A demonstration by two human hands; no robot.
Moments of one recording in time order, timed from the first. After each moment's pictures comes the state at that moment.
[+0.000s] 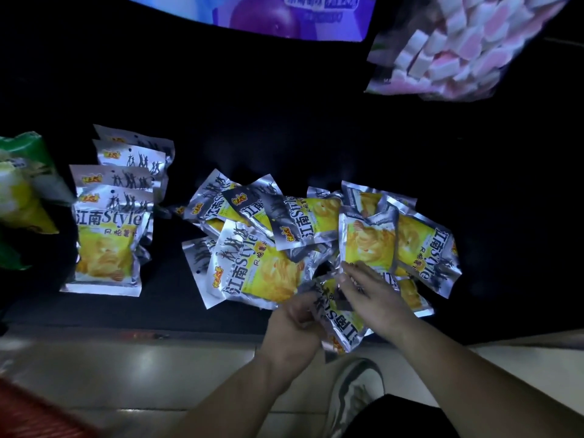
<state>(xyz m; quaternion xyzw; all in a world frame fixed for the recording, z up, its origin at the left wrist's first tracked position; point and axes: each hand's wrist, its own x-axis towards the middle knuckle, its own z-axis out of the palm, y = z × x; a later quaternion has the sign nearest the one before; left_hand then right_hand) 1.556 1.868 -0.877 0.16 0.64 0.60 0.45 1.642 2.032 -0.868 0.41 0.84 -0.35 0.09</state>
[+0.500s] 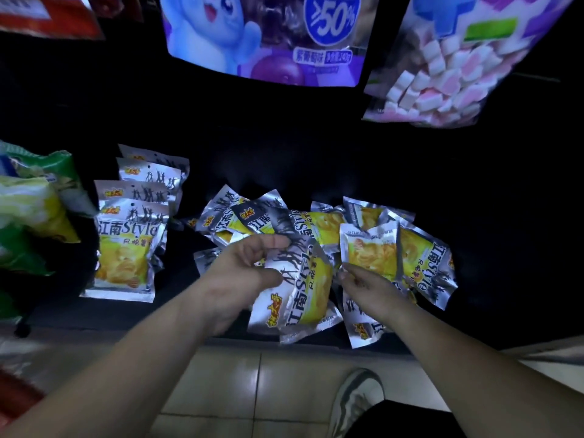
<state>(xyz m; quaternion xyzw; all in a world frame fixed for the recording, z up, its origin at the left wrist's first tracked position) 1.456 1.833 -0.785 0.19 0.64 0.60 0.45 1.624 2.041 -0.843 0.43 0.80 -0.42 0.07</state>
